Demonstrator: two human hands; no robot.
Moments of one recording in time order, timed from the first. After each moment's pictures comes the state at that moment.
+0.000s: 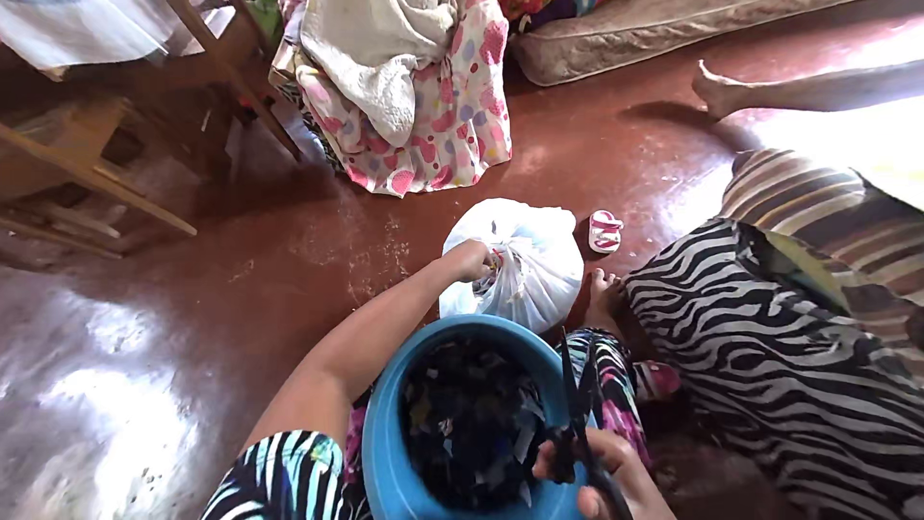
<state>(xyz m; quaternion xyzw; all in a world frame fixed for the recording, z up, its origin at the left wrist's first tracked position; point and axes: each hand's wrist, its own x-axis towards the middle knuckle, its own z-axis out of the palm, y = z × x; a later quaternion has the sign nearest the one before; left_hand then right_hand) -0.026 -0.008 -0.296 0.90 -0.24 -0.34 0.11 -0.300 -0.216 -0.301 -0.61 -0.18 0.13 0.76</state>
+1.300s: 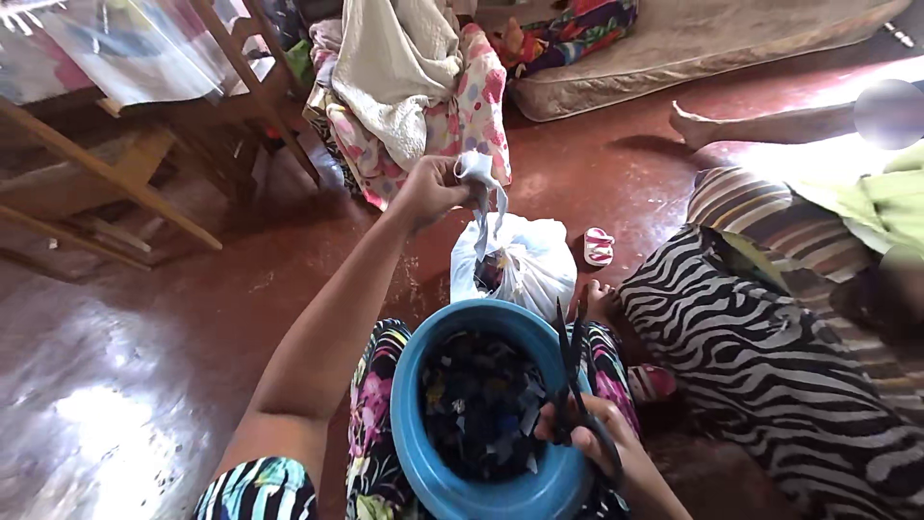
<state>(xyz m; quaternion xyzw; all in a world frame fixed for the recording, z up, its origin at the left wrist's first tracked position) -0.106 0.039 -0.118 0.80 -0.21 -0.01 0.56 -0.320 -0.210 -0.306 -0.61 -0.20 0.08 0.76</state>
